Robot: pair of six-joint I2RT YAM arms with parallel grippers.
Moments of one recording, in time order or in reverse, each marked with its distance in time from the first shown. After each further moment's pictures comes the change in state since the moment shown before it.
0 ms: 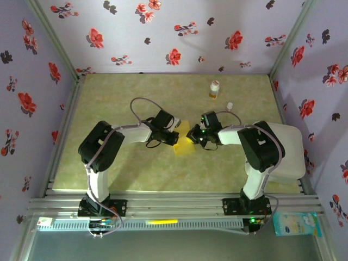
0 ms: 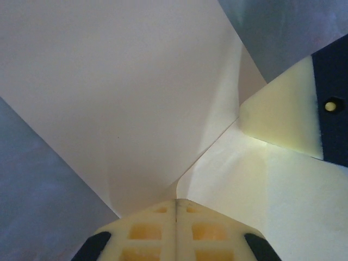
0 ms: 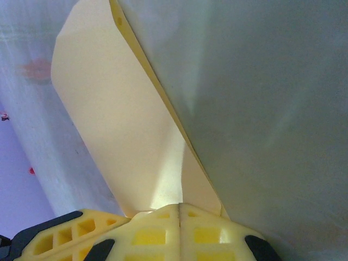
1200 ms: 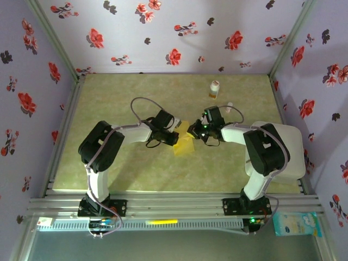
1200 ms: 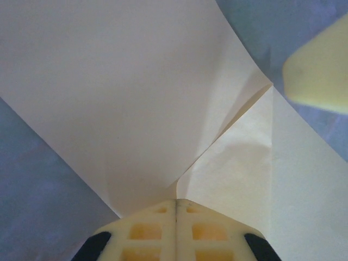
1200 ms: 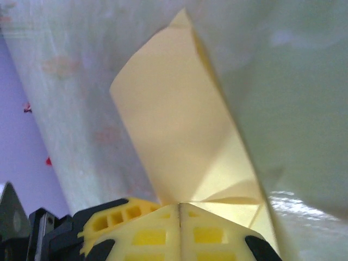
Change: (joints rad) left arm 0.000 0.000 0.008 -0.018 -0.001 0.026; right arm -0.016 -0.066 0.045 -0.063 -0.056 -0.051
